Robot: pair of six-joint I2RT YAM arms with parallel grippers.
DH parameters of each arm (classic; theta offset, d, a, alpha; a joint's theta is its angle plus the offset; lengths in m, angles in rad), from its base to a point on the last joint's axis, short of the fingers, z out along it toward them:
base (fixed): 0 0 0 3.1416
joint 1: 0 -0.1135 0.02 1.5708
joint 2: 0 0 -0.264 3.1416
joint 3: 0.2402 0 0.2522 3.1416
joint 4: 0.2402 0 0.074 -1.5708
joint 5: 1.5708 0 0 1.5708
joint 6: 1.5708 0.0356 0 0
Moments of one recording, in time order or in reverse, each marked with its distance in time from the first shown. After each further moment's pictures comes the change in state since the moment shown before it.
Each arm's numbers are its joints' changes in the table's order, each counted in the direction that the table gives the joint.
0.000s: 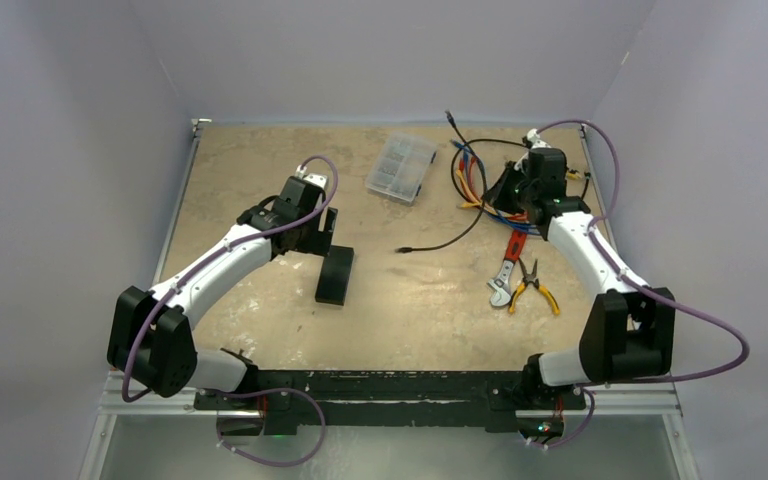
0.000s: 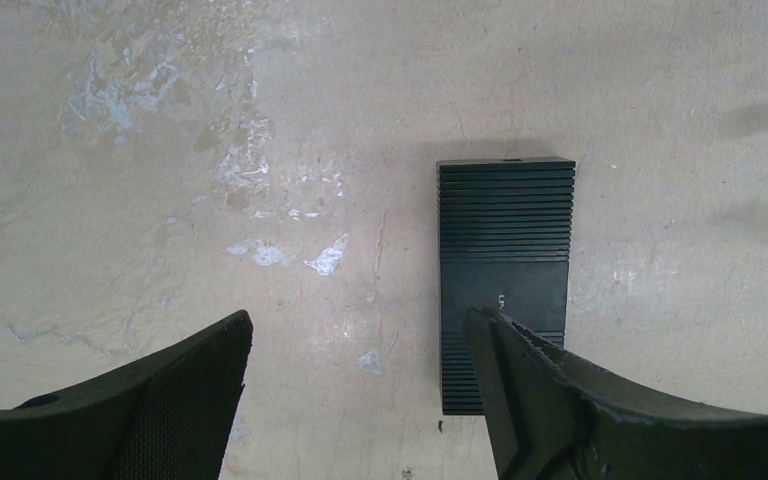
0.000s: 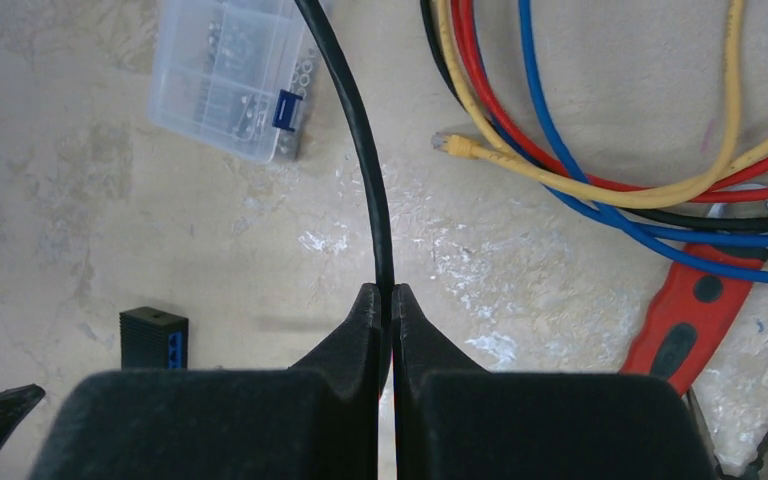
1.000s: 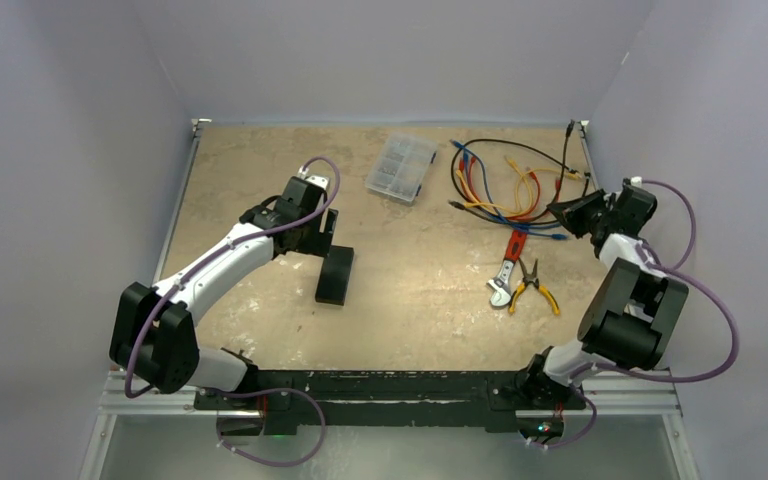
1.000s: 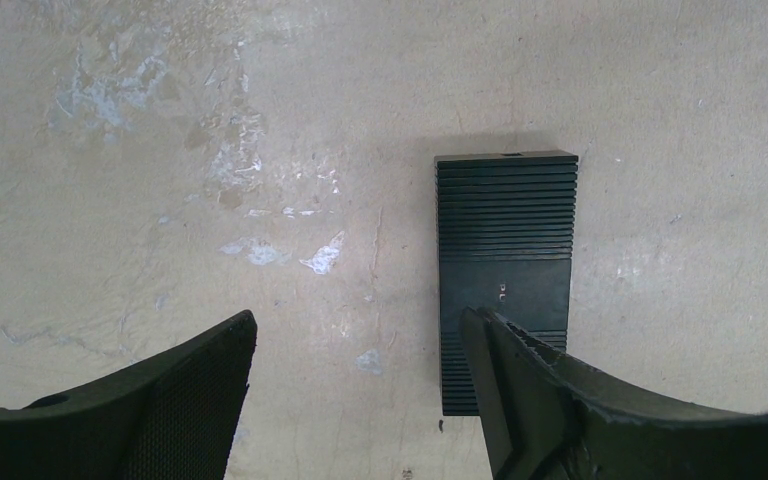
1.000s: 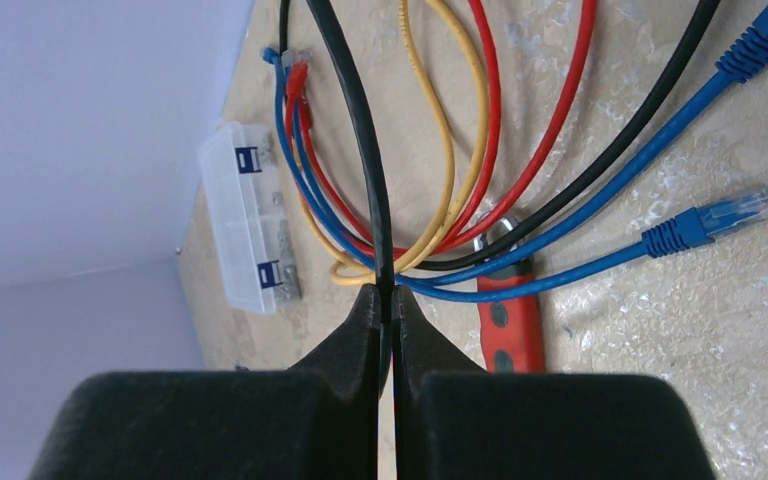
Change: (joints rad) left arm 0.000 0.018 0.000 0.000 0.009 0.006; right arm 0.602 0.090 -0.208 -0.322 -0.405 0.298
